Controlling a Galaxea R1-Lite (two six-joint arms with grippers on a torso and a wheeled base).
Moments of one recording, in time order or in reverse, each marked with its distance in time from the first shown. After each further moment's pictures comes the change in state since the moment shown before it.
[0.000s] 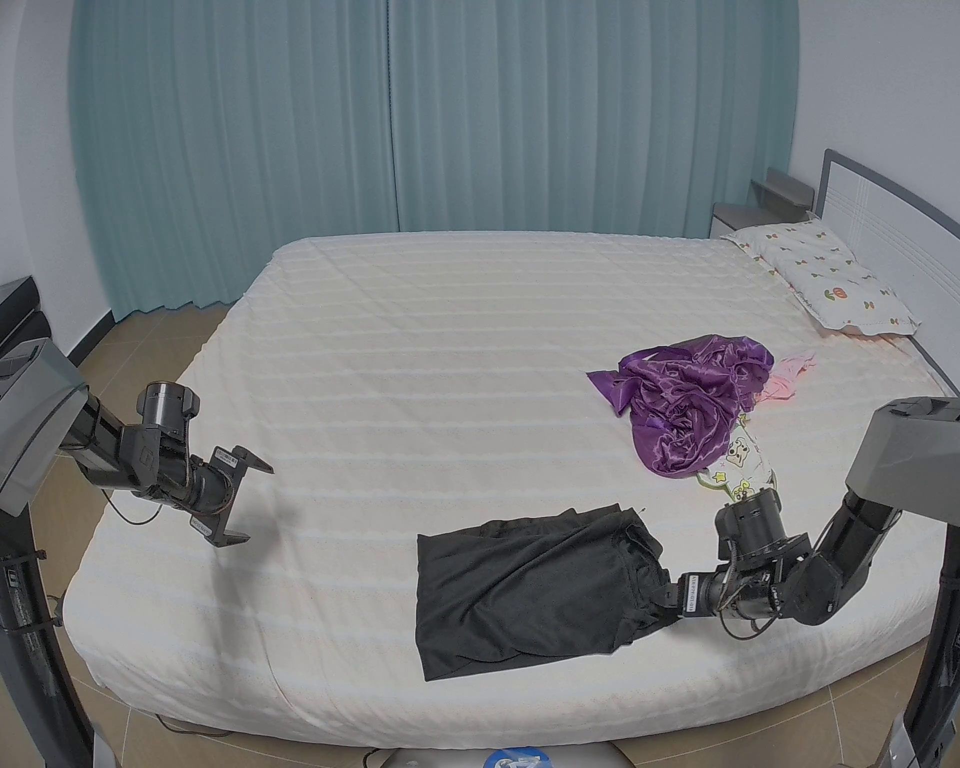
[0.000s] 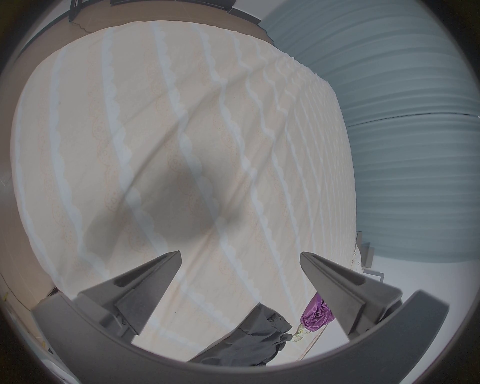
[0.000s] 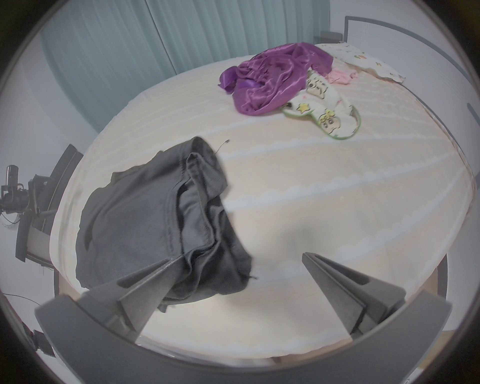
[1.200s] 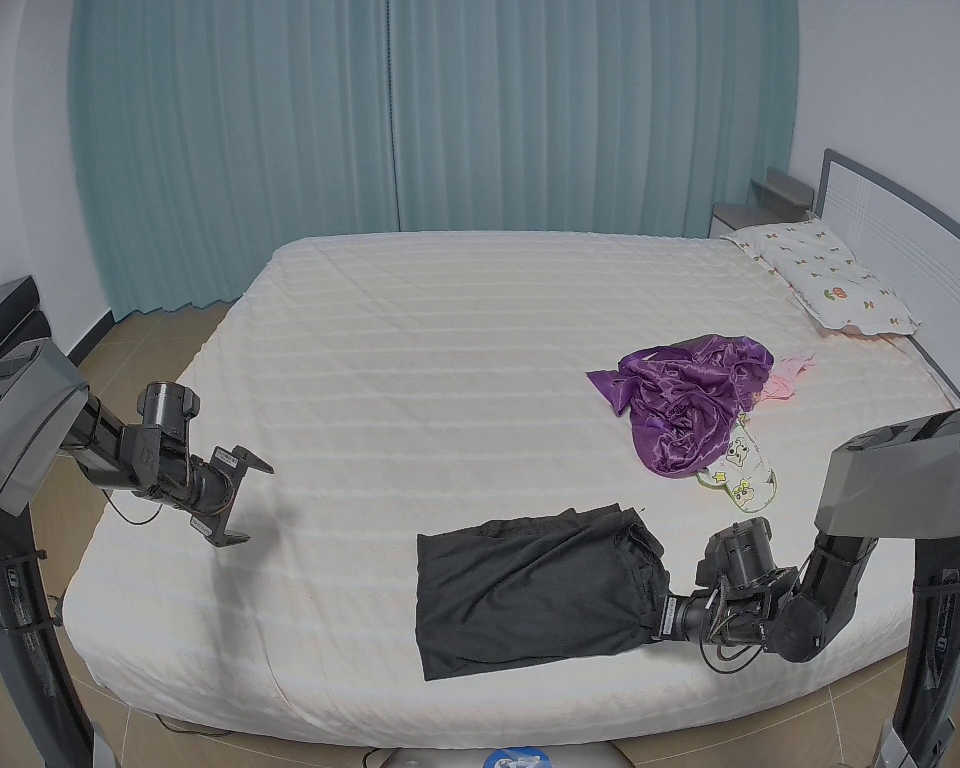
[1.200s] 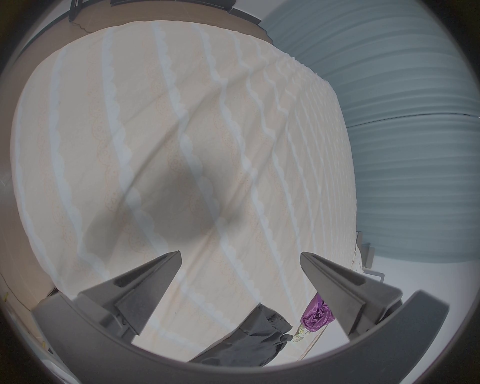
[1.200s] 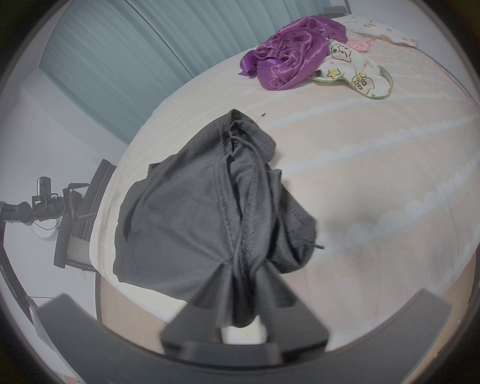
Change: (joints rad) left arm 0.000 0.002 -0.002 0.000 0.000 0.000; right arm 0.058 0.103 0.103 -0.264 0.202 0.144
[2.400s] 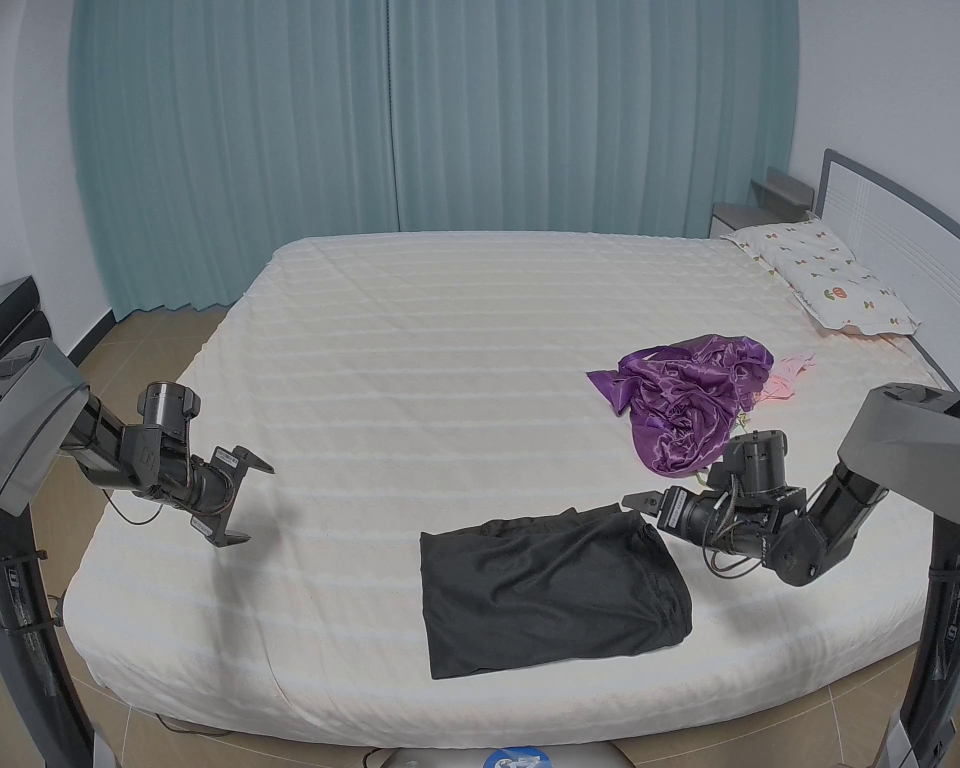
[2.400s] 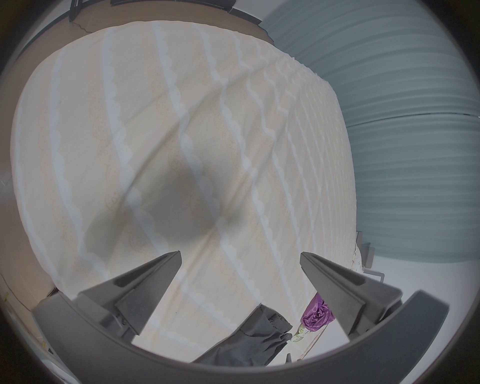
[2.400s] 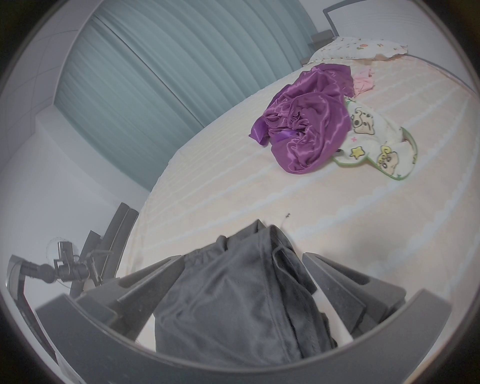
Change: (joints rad) left arm 0.000 0.000 -0.001 0.000 0.000 0.000; right arm -0.089 -0.013 -0.393 0.129 0.047 0.077
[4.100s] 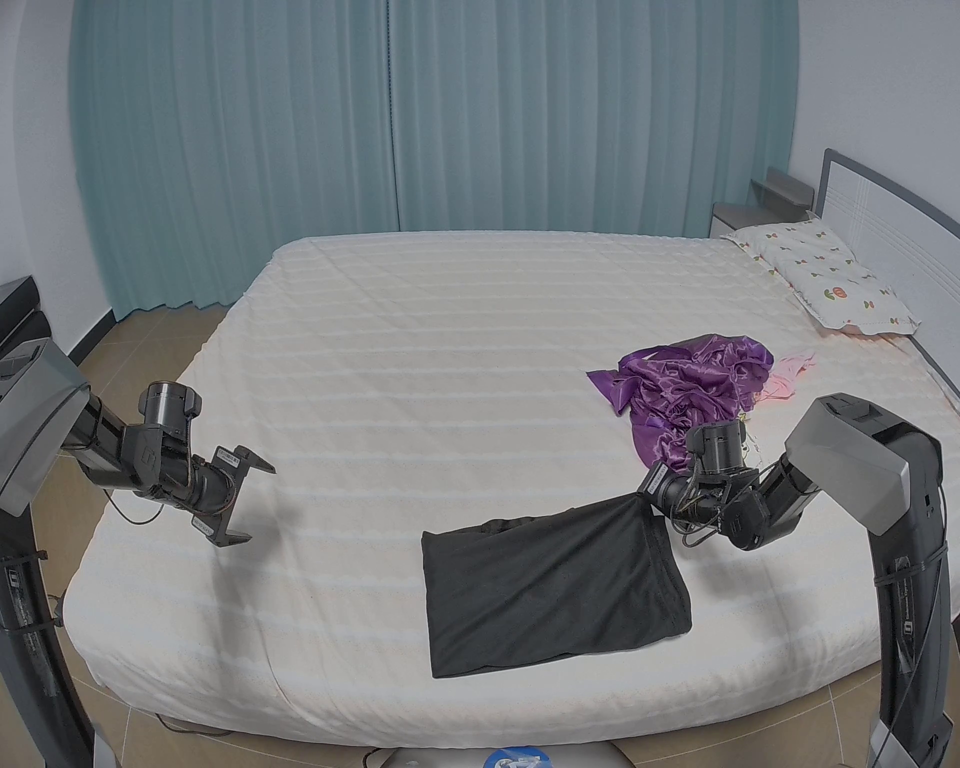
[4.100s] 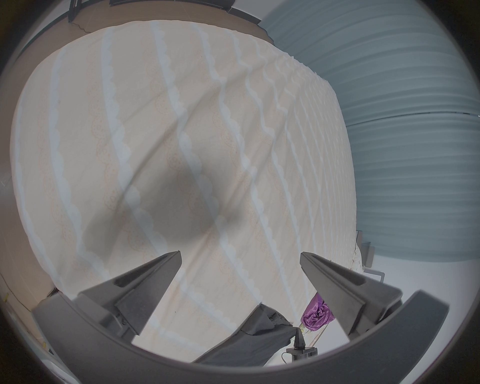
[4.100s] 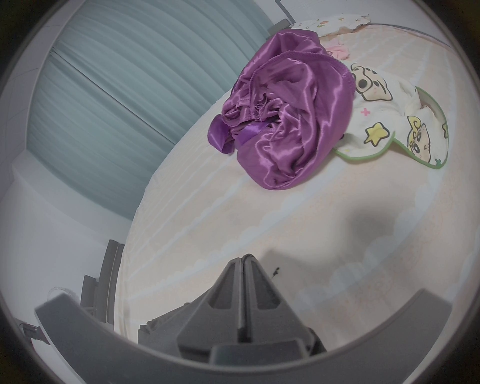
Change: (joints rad) left arm -0.004 0.000 -0.001 0.000 0.000 0.000; right arm -0.063 0.267 -0.382 0.125 -0.060 0.174
